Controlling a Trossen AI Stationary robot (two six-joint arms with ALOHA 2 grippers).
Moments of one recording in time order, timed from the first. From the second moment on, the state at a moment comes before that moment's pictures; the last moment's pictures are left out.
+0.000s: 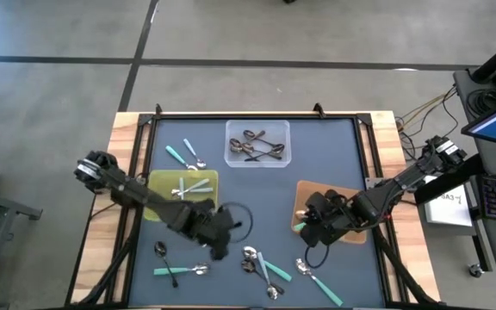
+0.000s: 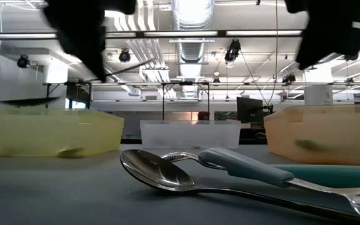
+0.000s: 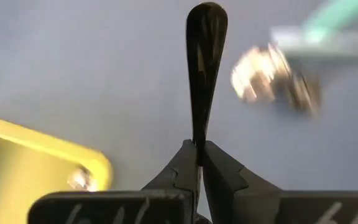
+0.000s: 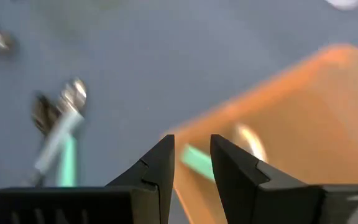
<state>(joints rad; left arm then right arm) -0.46 1.68 1.24 -0.75 -0.26 -0.79 0.53 1.36 0.99 -0.76 0.42 1.16</state>
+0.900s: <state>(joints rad) 0.19 1.72 1.36 -0.28 -0.39 -0.12 0.18 1.20 0.99 -0.36 0.45 0.86</state>
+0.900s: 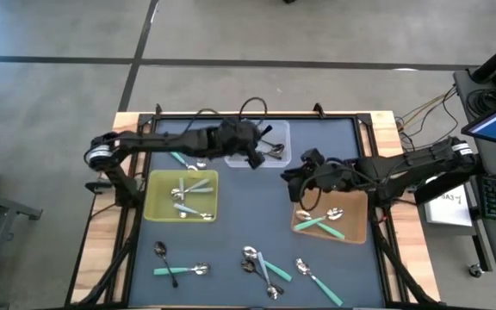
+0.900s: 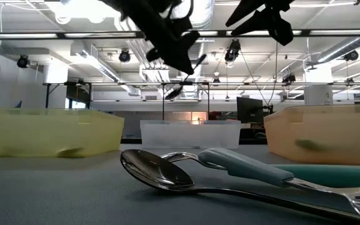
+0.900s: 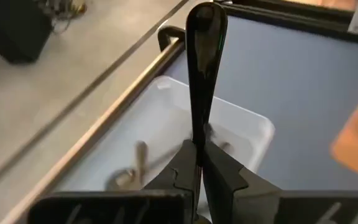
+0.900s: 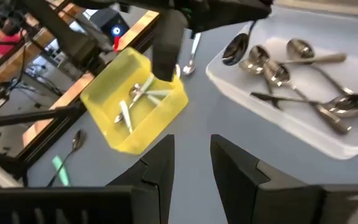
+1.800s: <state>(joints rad) 0.33 1.93 1.61 -0.67 -0.20 0.08 0.04 1.21 0.99 -0.42 0.45 0.76</state>
